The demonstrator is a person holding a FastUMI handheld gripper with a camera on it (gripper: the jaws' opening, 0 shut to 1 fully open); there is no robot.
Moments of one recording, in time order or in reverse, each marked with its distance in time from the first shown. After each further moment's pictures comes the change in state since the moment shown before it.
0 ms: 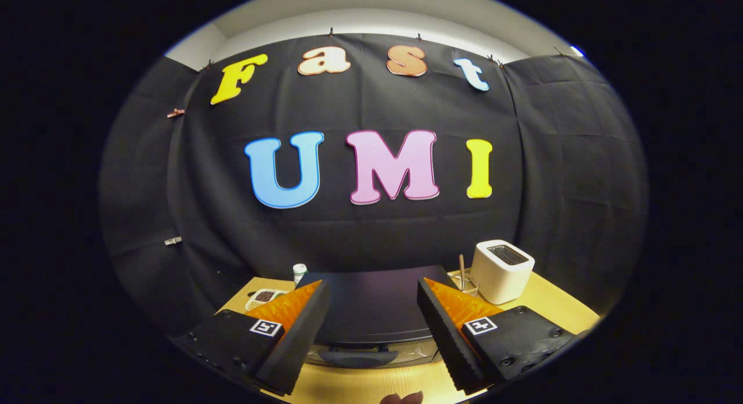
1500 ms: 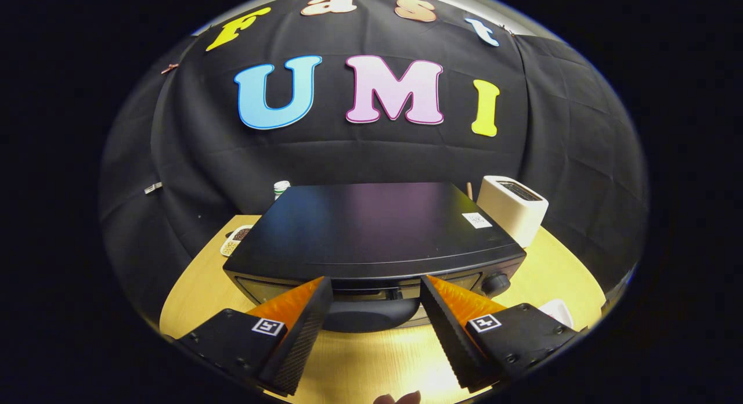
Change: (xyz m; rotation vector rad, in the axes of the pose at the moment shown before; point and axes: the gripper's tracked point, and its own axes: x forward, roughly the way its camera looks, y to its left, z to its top) arm 0.021 0.002 -0.133 -0.043 0.272 -0.048
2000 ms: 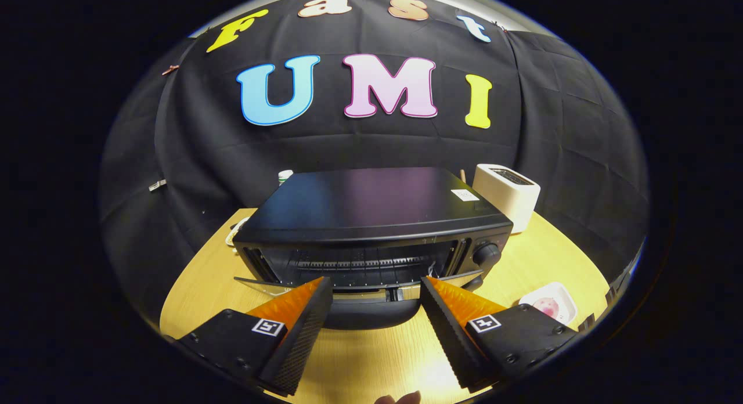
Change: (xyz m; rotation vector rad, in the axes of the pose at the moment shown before) arm -0.030 -0.002 -0.033 0.011 0.018 0.003
